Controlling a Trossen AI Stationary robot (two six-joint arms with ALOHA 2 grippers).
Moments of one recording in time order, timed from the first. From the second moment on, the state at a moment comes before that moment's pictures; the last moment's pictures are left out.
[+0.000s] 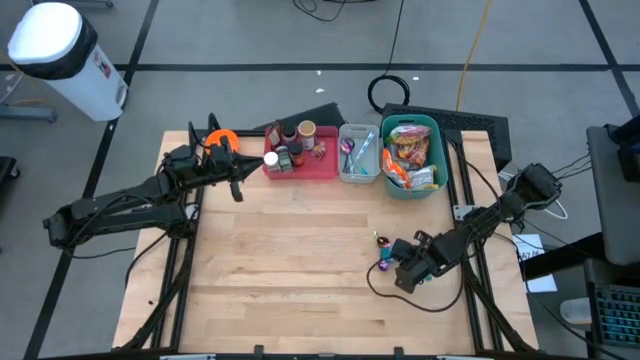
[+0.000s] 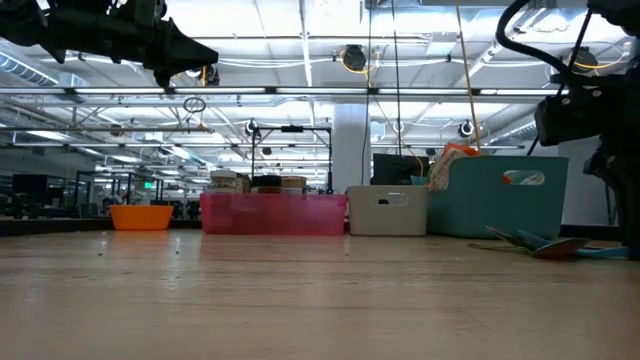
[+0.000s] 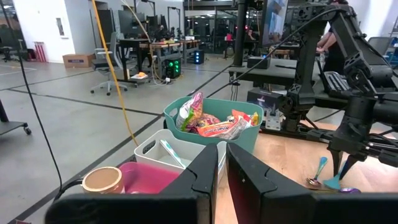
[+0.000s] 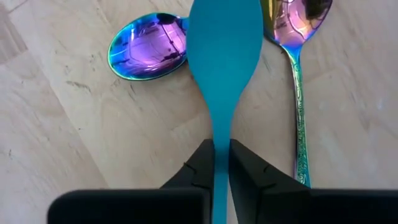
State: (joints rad) left arm 0.47 0.65 0.42 0.24 0.17 -0.01; right arm 0.59 1.49 0.60 -0.57 0.13 1.10
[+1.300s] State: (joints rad) left arm 0.32 1.28 0.55 0.77 0.18 -0.17; right arm 0.22 1.50 0.69 0.34 0.96 -0.10
